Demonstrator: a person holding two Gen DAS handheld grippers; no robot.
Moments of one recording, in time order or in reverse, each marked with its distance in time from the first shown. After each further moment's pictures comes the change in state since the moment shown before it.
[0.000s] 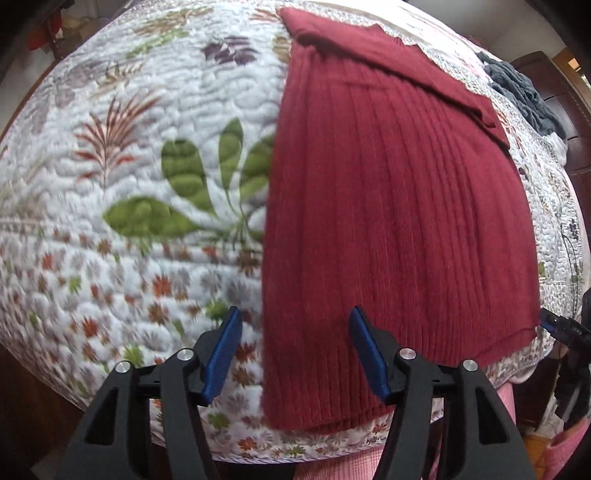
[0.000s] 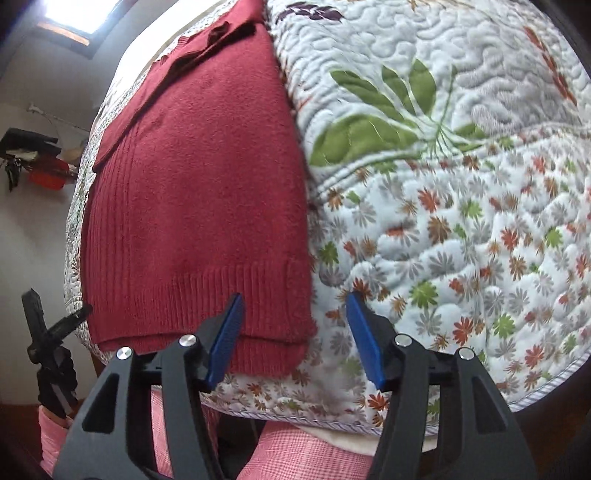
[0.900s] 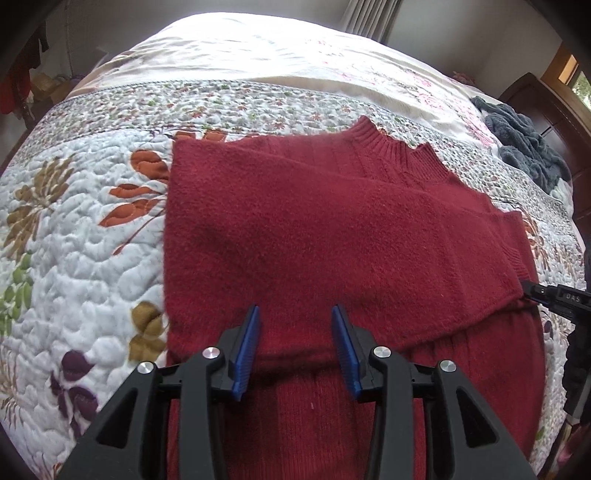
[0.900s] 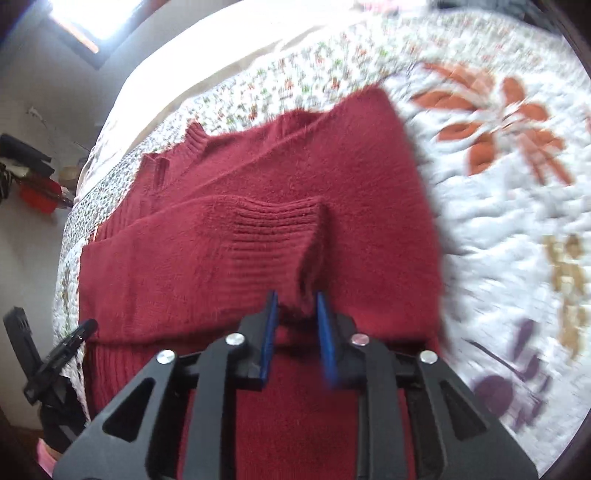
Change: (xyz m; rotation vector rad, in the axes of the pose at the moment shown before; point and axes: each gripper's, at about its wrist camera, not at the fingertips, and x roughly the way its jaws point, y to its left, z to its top) left arm 0.069 -0.057 0.278 0.079 -0.234 -0.016; right arm 0.079 0.137 0.301 -0.135 -0.162 -0.060
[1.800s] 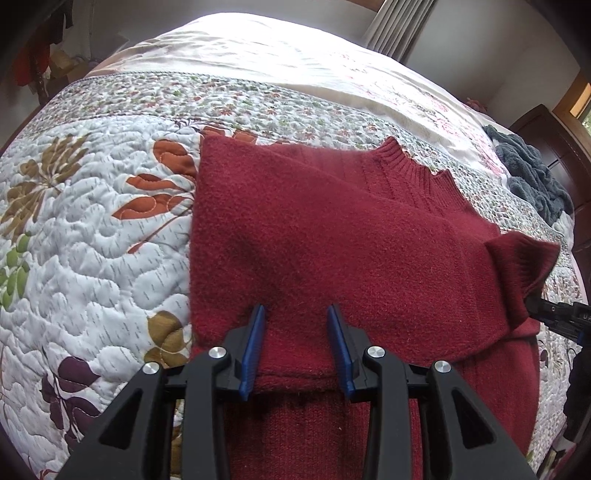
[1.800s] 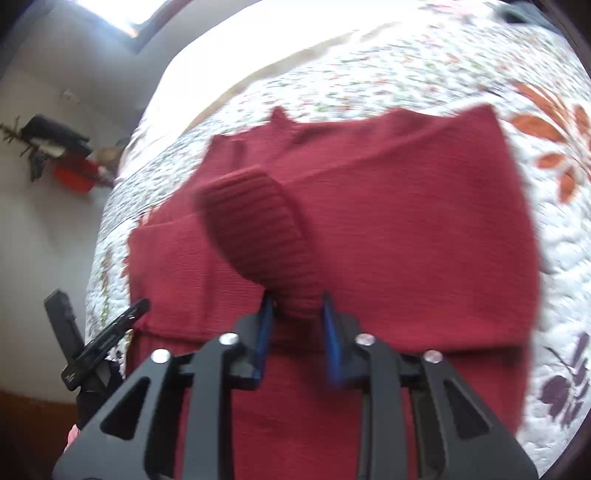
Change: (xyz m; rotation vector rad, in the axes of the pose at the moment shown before) left arm 0.016 0.027 0.005 -0.099 -0.050 -0.023; right arm 0.020 0.055 0.016 -0.029 0.066 0.150
